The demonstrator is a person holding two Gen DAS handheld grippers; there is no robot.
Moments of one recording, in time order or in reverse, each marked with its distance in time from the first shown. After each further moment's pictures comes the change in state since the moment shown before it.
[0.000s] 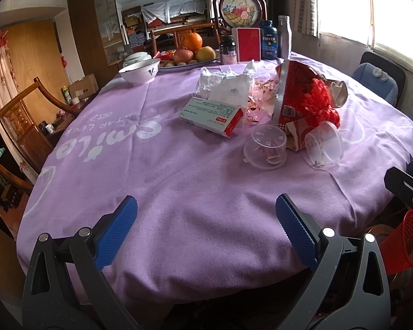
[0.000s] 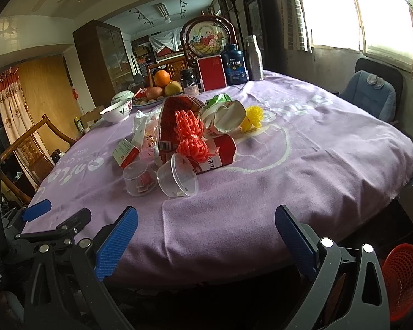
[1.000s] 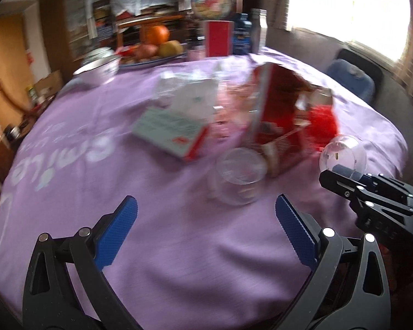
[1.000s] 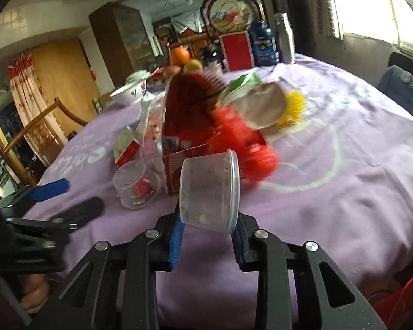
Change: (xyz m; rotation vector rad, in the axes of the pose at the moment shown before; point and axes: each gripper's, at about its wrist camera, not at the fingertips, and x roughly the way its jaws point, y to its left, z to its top) left arm 0.043 -0.019 0.040 0.059 0.035 -0.210; right arm 0.070 -0.003 0.032 -0.049 0.090 0.112
